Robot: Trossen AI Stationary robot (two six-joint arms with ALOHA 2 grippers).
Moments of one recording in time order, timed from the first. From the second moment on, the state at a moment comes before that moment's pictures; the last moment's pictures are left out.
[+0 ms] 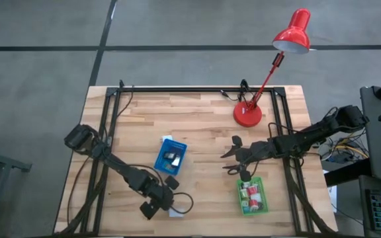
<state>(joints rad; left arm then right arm) -0.57 1.84 1.01 -0.32 0.05 0.18 0.27 1.18 0.41 0.32 0.12 0.08</state>
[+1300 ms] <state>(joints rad) -0.57 1.41 0.61 0.20 -0.31 0.10 0.27 1.18 0.40 0.38 0.12 -0.01</state>
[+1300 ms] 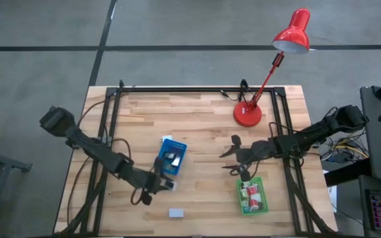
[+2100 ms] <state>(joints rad) -0.30 1.34 0.37 0.59 -0.33 0.25 0.25 1.18 0.28 0.88 0.21 -0.33</state>
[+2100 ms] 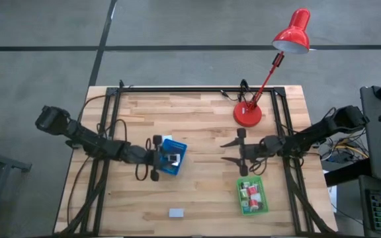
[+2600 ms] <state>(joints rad) -0.21 1.34 0.36 0.45 -0.25 0.10 0.25 1.18 0.22 0.98 0.21 -0.31</state>
